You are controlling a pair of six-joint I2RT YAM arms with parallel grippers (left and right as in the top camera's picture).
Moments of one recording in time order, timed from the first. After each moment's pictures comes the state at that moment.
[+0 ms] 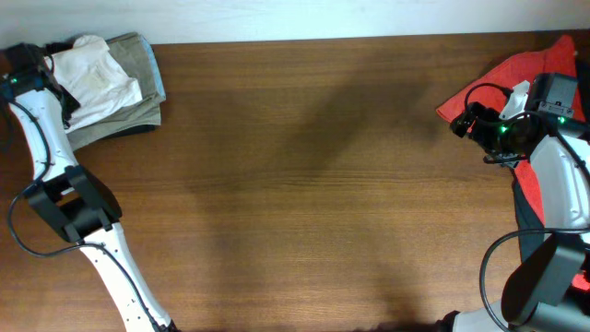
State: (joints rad) left arm 0.46 2.76 2.75 -1.11 -0.28 -0.31; right arm -0.36 1.68 1.34 -0.75 -0.31 0.23
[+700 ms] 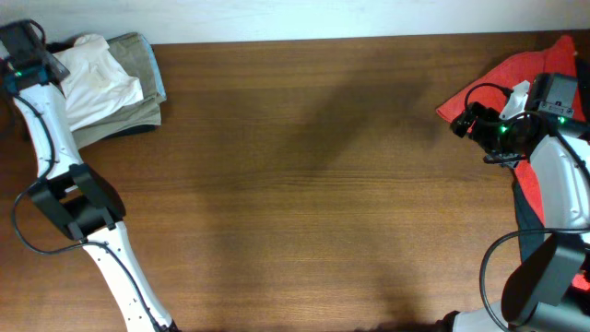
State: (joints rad) left arm 0.43 2.77 2.74 -0.76 -0.31 -0.31; right arm -0.36 1.68 1.34 -0.75 -0.31 0.23
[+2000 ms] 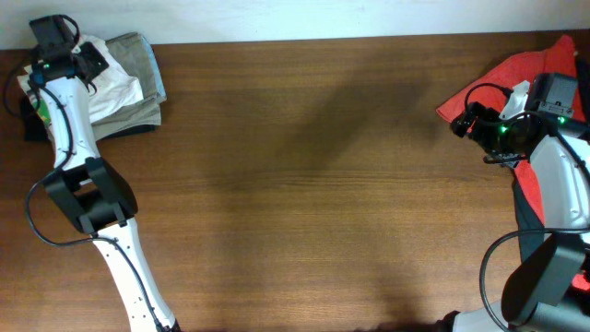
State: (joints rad) left arm 0.34 2.73 2.70 -0.74 -0.02 -0.27; right arm -0.36 1.68 1.34 -0.75 -0.31 0.23
